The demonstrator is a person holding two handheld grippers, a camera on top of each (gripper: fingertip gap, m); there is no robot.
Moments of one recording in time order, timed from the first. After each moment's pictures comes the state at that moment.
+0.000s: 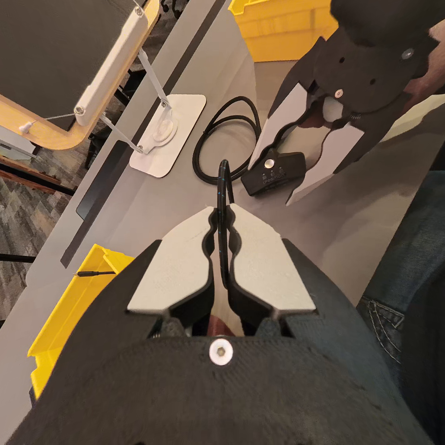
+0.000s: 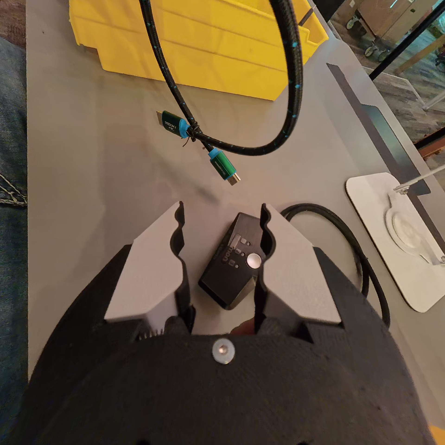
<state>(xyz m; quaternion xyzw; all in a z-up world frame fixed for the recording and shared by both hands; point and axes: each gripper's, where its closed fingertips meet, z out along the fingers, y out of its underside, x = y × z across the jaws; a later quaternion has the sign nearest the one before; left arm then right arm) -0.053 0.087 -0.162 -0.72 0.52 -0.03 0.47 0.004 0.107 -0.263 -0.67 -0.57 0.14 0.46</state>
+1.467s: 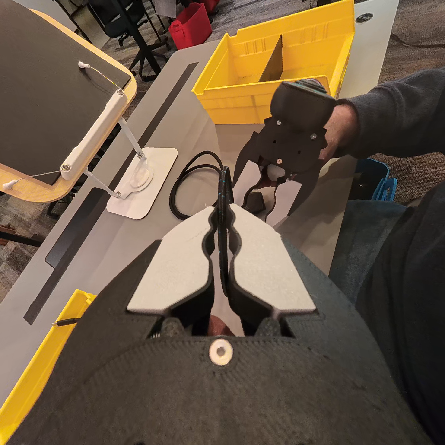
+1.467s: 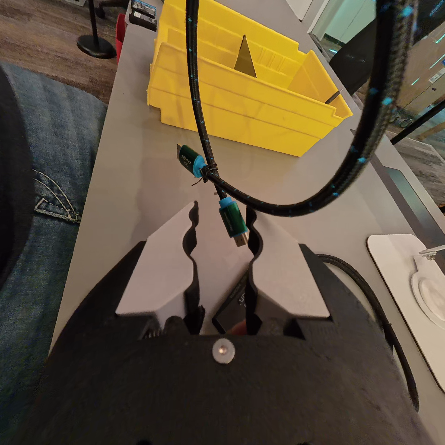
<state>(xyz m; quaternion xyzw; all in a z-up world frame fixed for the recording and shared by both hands) -0.031 0.055 -0.119 -0.67 0.55 -0.14 0.49 -0.028 0.081 -0.243 -0.59 -0.62 0.22 0.48</state>
